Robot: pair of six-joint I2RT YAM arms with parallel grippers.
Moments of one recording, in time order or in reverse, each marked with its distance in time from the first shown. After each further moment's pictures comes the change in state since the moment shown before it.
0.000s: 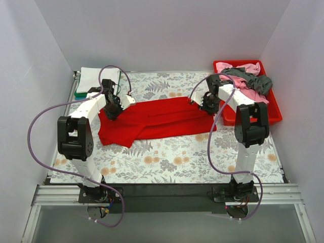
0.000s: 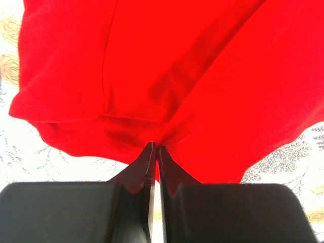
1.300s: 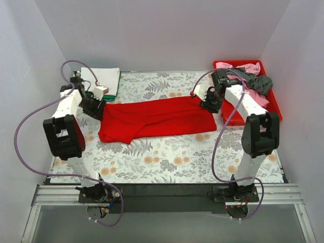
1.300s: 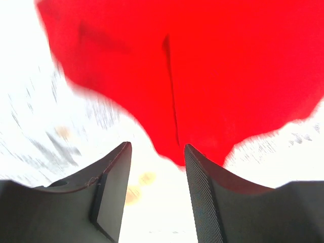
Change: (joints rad) left arm 0.249 0.058 0.144 -0.098 0.171 -0.222; right arm 0.006 -0.130 -0.011 0.010 -0.014 0.095
